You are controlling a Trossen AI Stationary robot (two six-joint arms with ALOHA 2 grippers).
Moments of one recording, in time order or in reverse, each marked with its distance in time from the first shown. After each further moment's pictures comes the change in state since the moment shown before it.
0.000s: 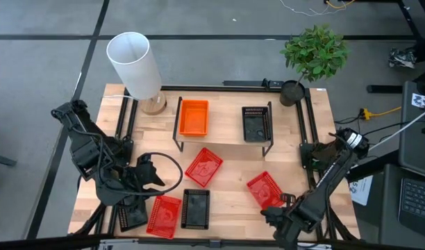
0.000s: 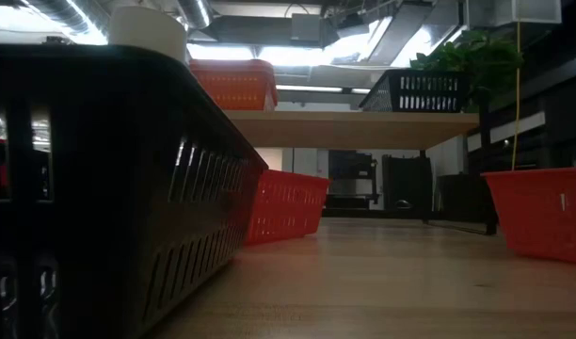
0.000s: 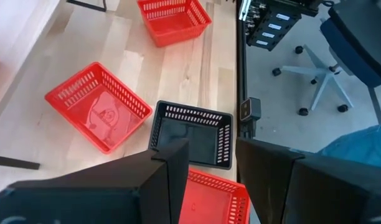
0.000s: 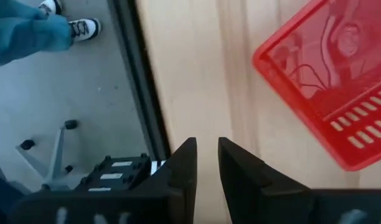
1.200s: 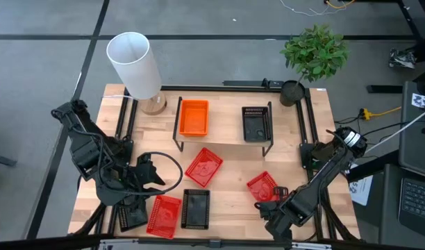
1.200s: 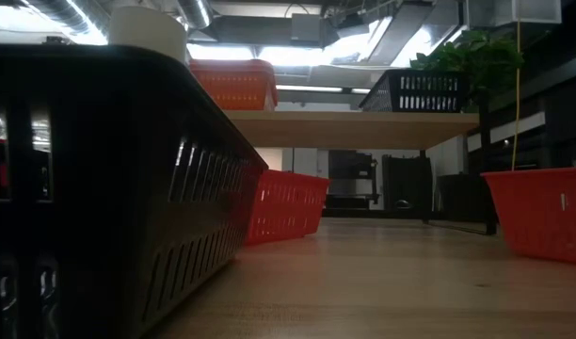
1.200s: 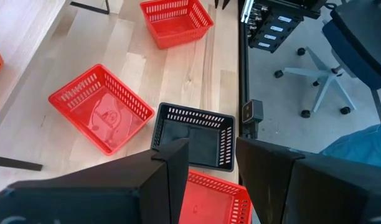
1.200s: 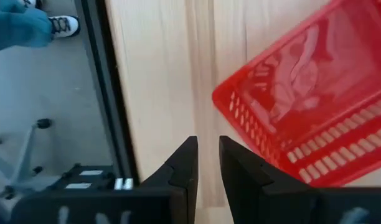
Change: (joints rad) left arm 0.000 0.000 0.000 0.000 -0.010 0.002; right arm -0.071 0.000 -0.021 -0.020 0.054 -0.176
